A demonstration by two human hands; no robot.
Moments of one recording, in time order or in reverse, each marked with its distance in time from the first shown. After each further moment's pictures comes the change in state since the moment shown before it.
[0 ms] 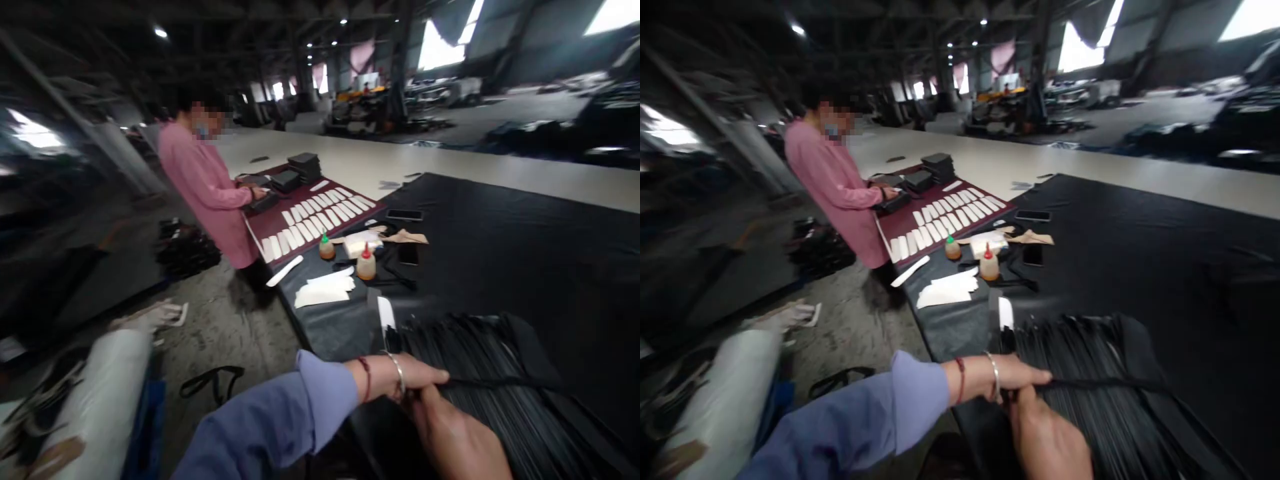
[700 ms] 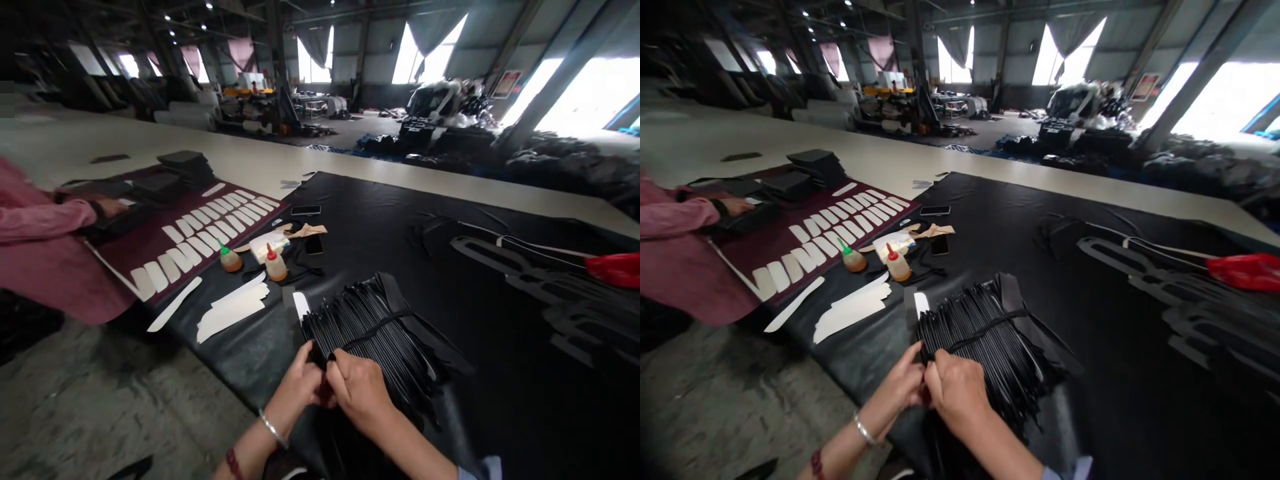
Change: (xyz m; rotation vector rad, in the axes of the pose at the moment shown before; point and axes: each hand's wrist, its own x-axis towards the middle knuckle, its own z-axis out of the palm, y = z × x) left_hand 0.000 -0.071 -0.005 -0.401 -0.165 0.462; right_hand 0.006 -0.014 -0.017 0.179 0.152 0.104
